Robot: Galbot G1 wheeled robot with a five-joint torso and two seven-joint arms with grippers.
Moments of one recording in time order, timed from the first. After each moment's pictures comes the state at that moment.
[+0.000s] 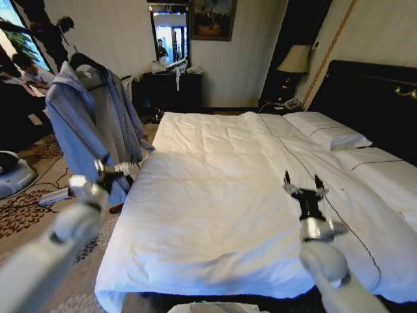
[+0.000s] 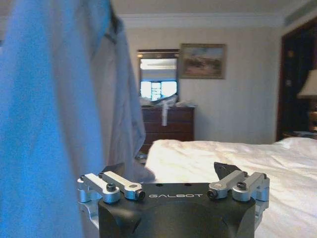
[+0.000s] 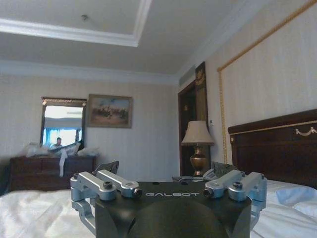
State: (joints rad) left arm 1.47 -0.92 -0.61 -2.16 -0.62 0.08 -0.32; right arm -1.64 1.20 0.65 2.19 0.30 0.24 0.35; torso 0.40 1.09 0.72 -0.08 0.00
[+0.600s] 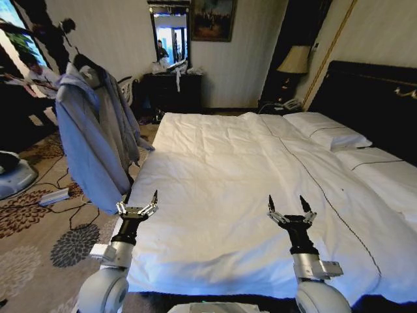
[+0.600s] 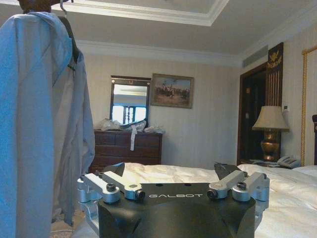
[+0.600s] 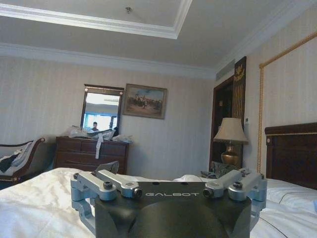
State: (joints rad) left arm 1.68 -1.24 -0.57 -2.34 -0.33 -0.04 -0.10; right arm -1.82 1.19 0.63 2.32 0.21 0.24 0.27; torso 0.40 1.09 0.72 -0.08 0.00
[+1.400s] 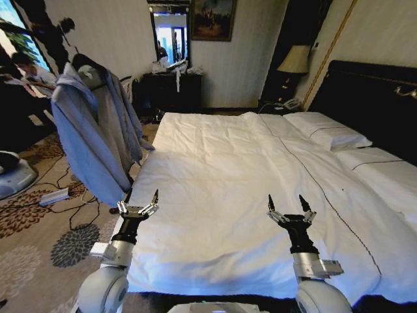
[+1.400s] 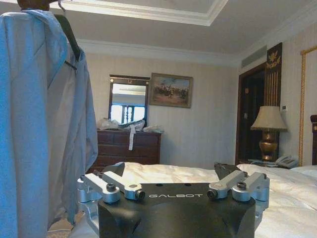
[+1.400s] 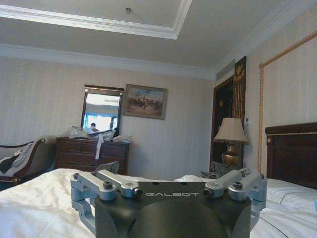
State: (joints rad) left arm 1.67 -1.23 -0.56 -2.34 -0.34 -0.03 -0.10; right arm -1.82 1.19 0.63 2.31 0.22 0.24 0.27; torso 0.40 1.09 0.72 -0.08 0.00
